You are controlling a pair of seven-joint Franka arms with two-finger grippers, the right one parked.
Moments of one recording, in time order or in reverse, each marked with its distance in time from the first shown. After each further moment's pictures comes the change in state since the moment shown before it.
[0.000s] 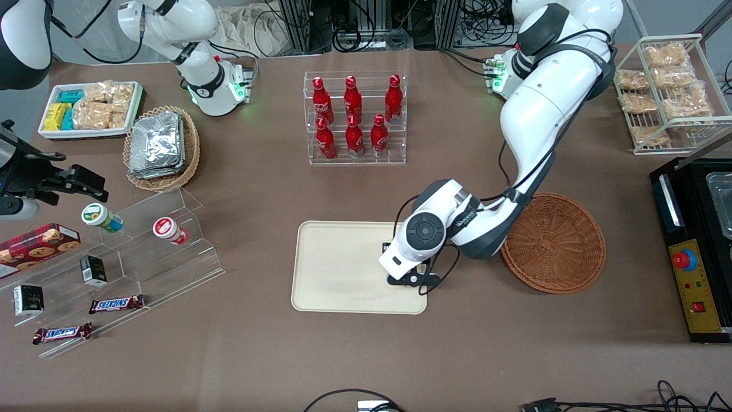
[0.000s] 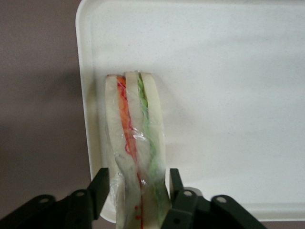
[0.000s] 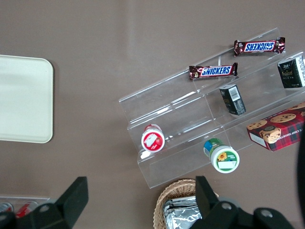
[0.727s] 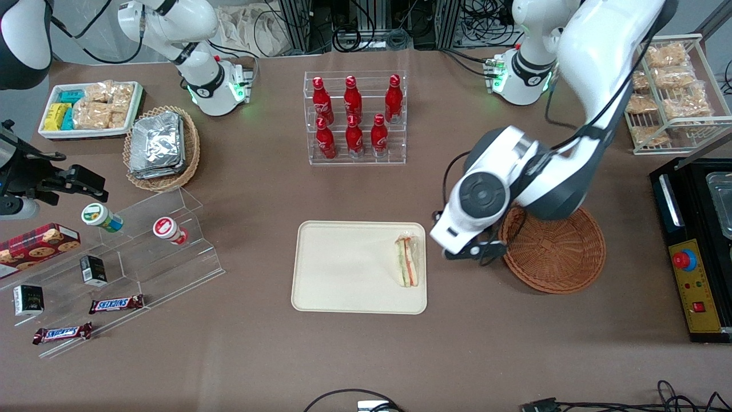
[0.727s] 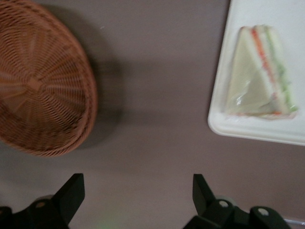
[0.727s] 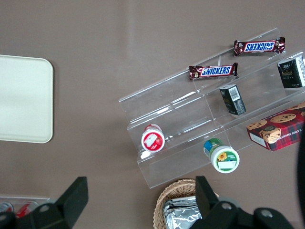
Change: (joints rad) arm 0.309 -0.462 -0.120 -0.342 -0.094 -0.295 0.028
